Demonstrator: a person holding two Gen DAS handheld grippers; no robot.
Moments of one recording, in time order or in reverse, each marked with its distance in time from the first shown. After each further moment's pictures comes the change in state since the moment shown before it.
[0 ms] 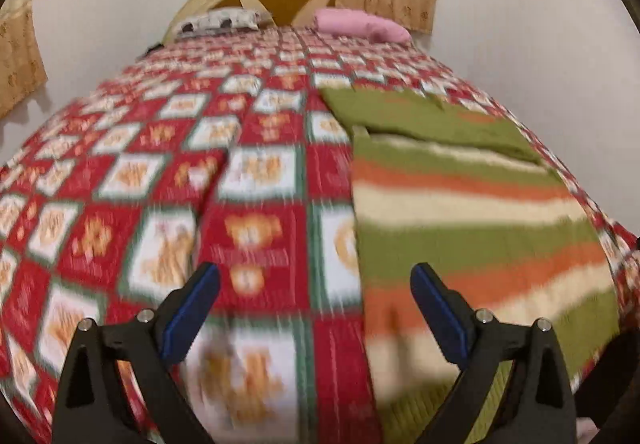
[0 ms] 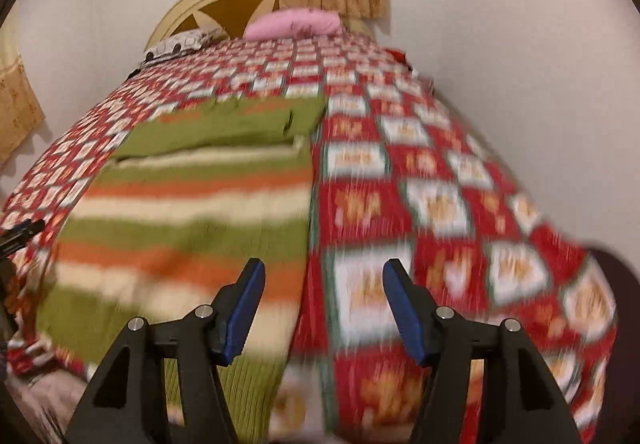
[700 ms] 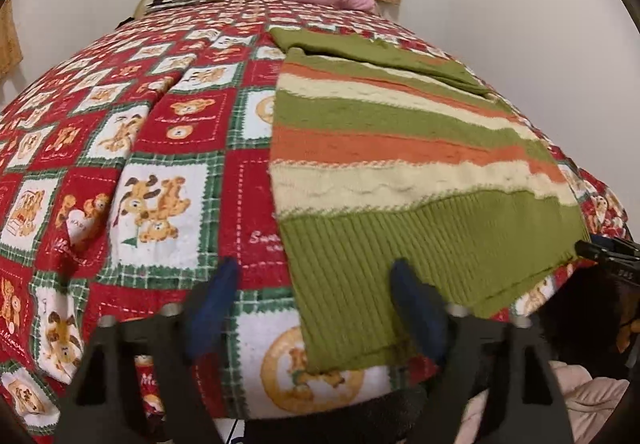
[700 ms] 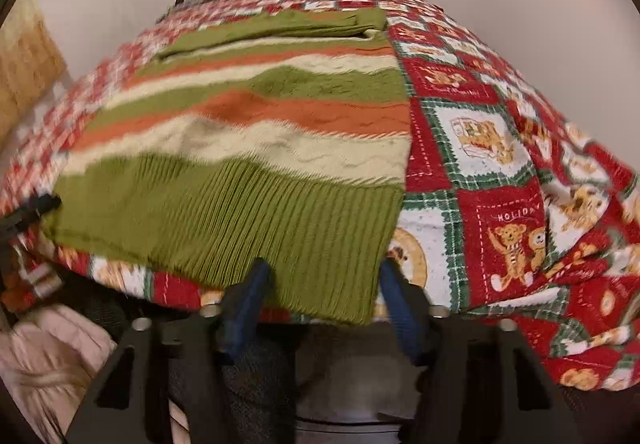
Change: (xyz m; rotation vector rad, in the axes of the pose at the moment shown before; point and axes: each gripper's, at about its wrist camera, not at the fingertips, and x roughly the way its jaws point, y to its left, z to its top) left arm -0.025 -0.035 -0.080 0.024 0.082 -0.100; right arm 0.029 0.070 -0.091 -0.113 0.160 0.054
